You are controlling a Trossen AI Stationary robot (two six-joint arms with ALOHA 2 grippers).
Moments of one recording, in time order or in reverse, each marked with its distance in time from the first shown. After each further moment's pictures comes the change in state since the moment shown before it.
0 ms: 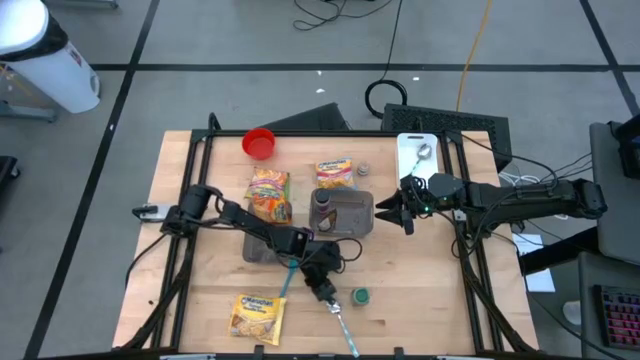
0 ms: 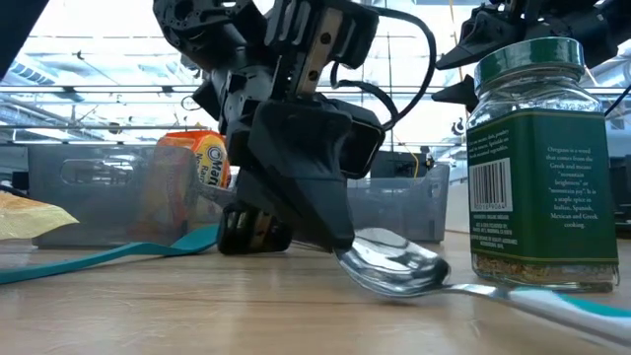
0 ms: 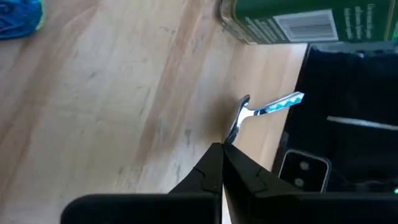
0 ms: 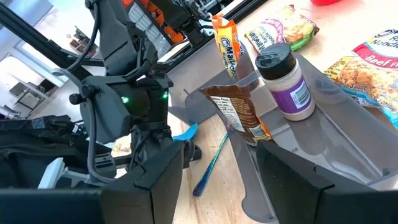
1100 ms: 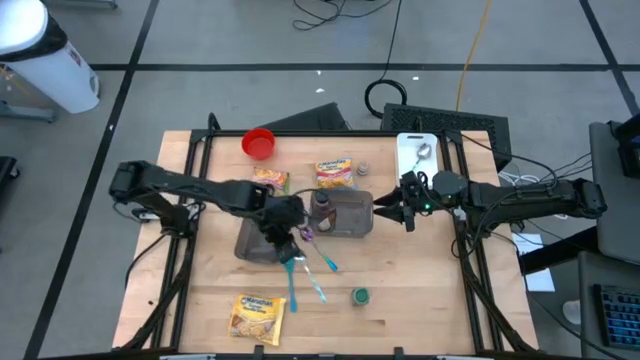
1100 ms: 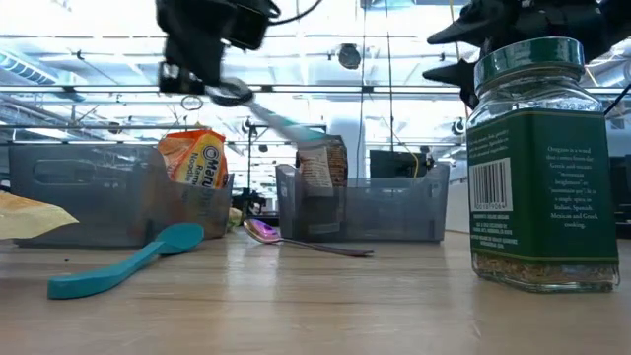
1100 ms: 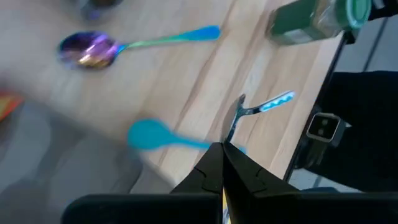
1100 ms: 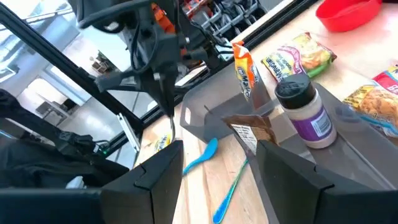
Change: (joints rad) left arm 0.119 -0.606 -0.001 -0.788 -0.278 0.211; right arm 0.000 0.000 0.010 0.106 0.000 0.034
